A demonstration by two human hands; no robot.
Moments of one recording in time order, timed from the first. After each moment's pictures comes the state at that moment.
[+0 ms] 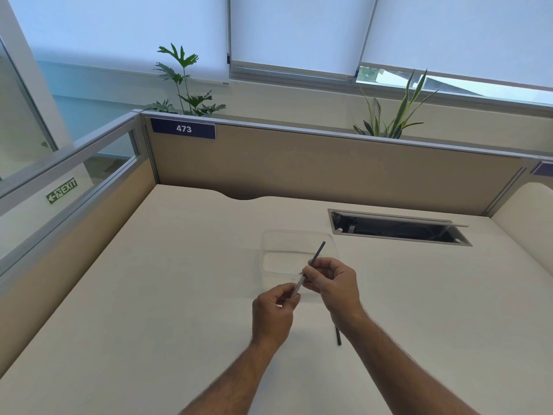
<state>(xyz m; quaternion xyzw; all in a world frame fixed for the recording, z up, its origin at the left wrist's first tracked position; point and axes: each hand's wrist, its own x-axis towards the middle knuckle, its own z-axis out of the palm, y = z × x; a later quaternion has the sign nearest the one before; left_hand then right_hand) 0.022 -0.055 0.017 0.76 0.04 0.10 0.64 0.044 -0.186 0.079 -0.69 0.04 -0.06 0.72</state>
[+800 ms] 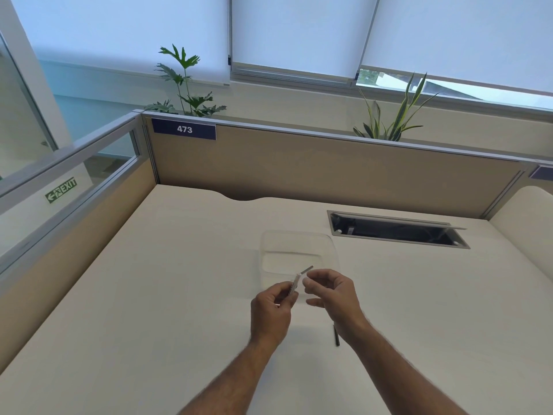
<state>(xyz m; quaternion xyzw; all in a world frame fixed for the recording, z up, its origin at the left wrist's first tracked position) 0.020 -0.054 0.023 0.75 0.03 0.11 0.65 0.035 -0.199 0.068 -0.72 0.07 0.01 0.69</state>
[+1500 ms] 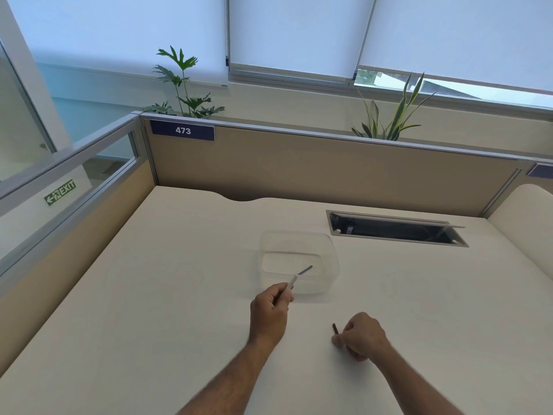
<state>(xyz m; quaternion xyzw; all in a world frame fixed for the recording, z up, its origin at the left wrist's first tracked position) 0.019 -0.051 0.023 0.74 0.07 0.07 0.66 0.017 -0.270 0.016 -0.92 0.19 0.20 0.28</state>
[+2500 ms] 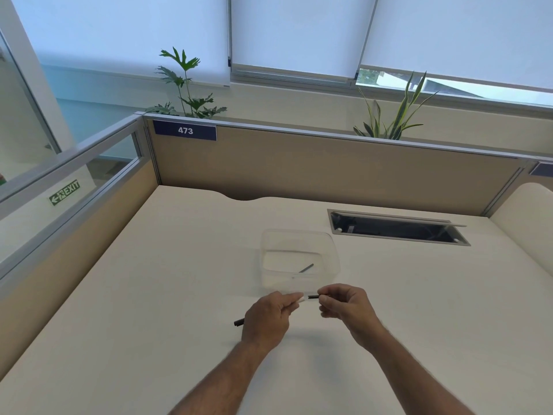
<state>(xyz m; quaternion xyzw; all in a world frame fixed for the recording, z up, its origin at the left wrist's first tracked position) 0.013 -0.038 0.020 0.91 -0.08 0.04 0.40 0.023 -0.238 0.047 -0.72 0.06 0.06 0.69</state>
